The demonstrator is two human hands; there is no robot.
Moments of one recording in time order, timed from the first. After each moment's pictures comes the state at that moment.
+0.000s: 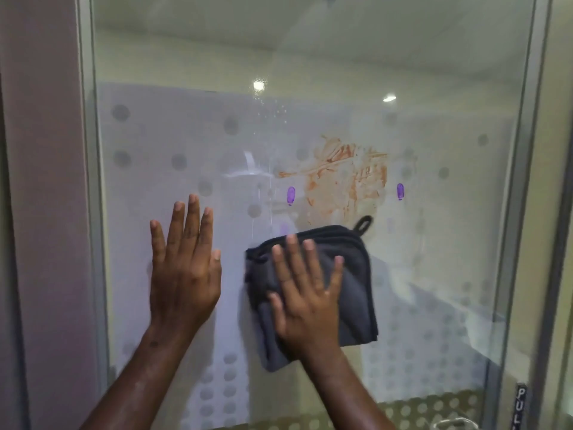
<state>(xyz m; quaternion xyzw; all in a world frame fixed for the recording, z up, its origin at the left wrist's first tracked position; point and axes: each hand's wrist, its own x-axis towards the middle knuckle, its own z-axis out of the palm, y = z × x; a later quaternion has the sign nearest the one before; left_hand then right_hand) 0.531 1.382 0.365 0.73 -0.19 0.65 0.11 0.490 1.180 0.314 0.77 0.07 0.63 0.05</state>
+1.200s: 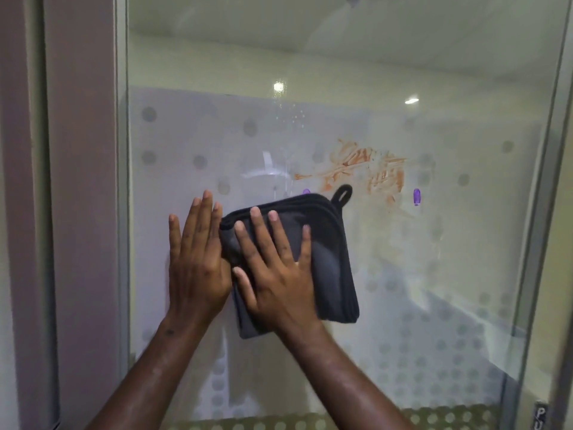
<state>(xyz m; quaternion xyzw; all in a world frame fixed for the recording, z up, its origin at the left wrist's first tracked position) 0.524 1.383 0.371 0.70 -0.20 0.66 0.17 0.491 1.237 0.359 0.77 0.17 0.61 0.06</state>
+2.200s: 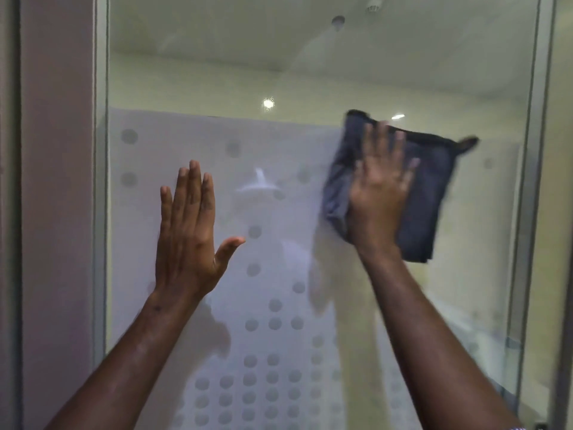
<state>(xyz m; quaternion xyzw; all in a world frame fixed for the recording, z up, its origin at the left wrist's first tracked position) 0.522 1.377 0.441 0.73 -0.23 0.63 0.13 0.502 1.099 0.521 0.69 -0.05 0.72 -0.08</state>
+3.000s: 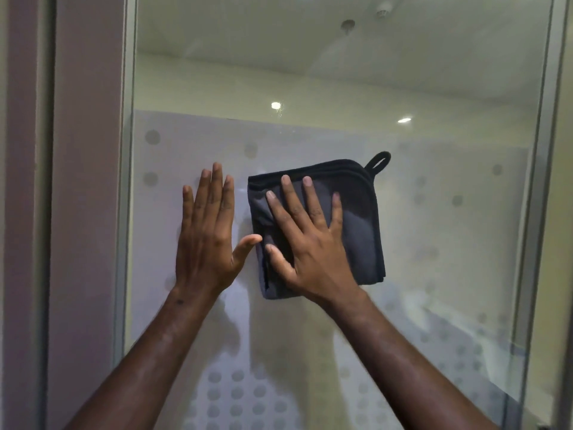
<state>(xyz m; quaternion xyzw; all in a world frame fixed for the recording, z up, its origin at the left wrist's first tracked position) 0.521 1.377 0.441 0.74 -0.23 0.62 0.13 0.478 1.184 0.444 0.79 0.17 0.59 0.10</state>
